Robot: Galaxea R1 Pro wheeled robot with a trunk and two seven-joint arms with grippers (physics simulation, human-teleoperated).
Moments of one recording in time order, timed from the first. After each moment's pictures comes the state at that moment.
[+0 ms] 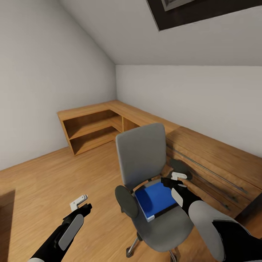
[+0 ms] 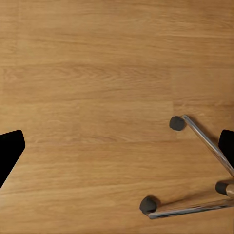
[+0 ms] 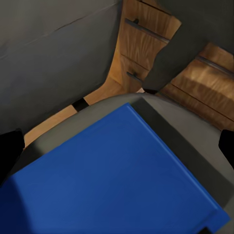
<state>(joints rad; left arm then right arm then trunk) -0.42 0.09 -0.26 -0.92 0.86 0.23 0.62 -0.92 0.02 -0.05 -0.20 -0.12 0.01 -0.11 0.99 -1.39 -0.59</state>
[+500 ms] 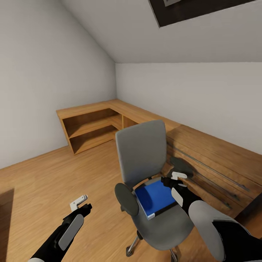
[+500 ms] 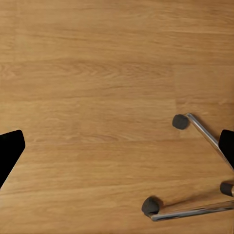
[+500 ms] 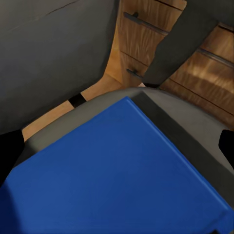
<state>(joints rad) -0.42 0.09 -0.26 -0.92 0.86 0.23 0.62 -0.92 0.02 -0.05 -0.21 -0.13 0.01 -0.11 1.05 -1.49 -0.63</state>
